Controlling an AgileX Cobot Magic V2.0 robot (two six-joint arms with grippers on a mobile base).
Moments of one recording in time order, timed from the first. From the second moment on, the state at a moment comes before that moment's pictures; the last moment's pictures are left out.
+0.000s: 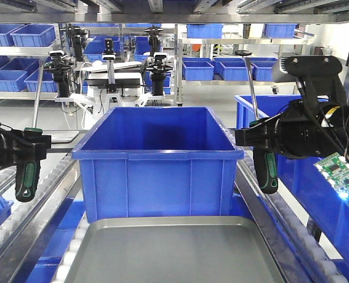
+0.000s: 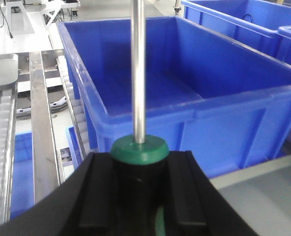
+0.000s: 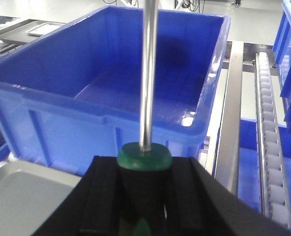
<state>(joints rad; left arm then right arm) -0.12 1.31 -1.21 -0.68 0.43 0.58 0.30 1.41 -1.40 0.09 0.50 -0.03</state>
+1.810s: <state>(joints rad) -0.34 1.70 -1.21 -0.94 0.66 0.58 0.48 1.58 -1.15 0.39 0.46 -0.10</state>
